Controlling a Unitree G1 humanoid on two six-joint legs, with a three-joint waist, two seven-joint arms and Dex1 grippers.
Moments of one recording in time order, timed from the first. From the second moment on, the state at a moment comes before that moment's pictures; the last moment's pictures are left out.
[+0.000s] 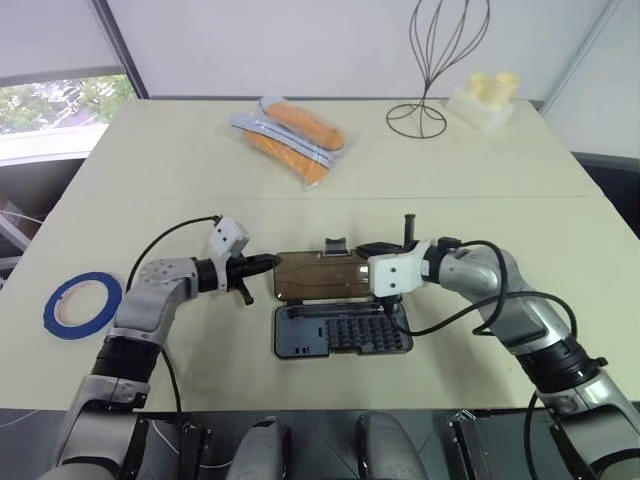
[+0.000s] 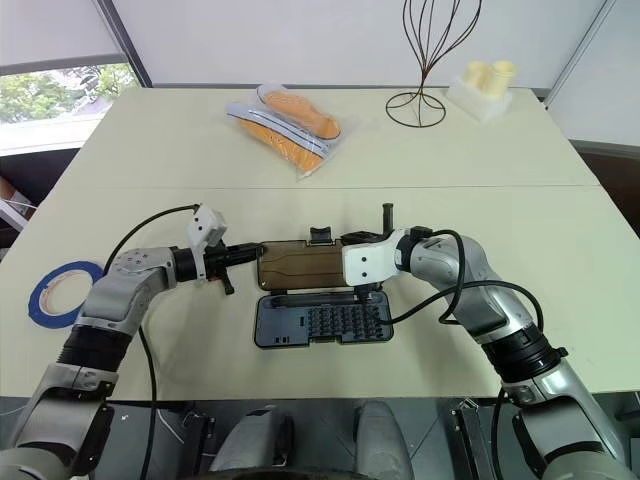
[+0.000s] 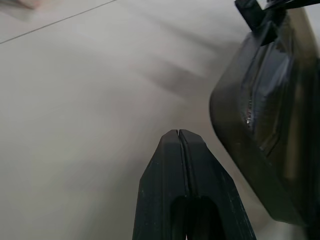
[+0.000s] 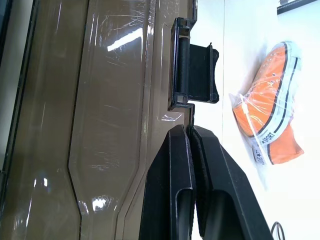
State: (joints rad) left arm -0.48 0.53 -0.08 0.22 -0.32 0.37 -1.00; right arm -0.49 -0.67 0.31 -0.09 -0.42 -0.13 0.78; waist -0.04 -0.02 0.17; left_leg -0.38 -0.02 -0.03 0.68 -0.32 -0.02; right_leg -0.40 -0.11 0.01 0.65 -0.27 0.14
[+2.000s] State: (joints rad) left arm -0.45 0.56 -0.26 0.07 -0.35 0.36 -1.36; right arm -0.63 -0.81 -0.03 -0.29 0.07 0.65 0.88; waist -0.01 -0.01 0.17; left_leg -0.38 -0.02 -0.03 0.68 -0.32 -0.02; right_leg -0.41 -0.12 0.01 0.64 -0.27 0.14
